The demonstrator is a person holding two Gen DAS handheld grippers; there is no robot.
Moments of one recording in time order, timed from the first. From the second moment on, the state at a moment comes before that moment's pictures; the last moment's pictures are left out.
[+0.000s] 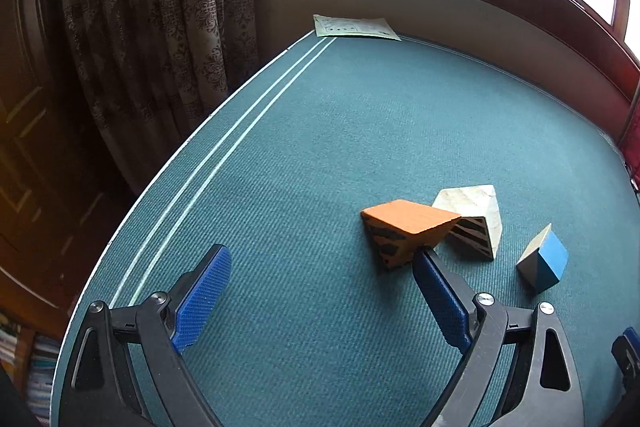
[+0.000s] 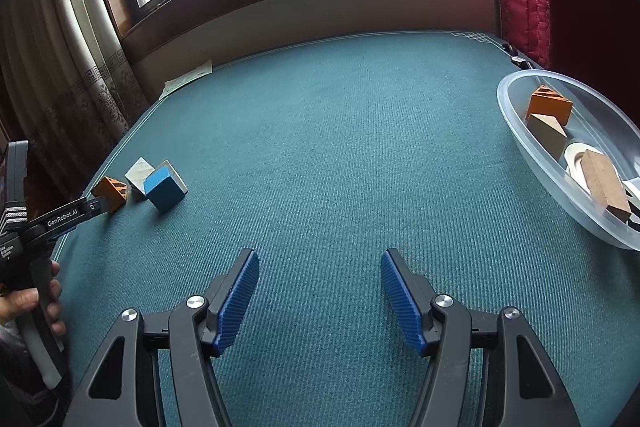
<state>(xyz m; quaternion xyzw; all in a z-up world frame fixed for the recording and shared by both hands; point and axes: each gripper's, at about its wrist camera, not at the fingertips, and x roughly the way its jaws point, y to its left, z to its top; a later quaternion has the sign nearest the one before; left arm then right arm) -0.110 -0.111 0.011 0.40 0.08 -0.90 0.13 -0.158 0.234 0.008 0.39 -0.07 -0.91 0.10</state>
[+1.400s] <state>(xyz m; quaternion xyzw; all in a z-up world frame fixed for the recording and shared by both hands) -0.091 -0.116 0.003 0.40 0.11 -0.91 0.09 -0.223 0.110 0.011 0.40 0.00 -0.88 0.25</state>
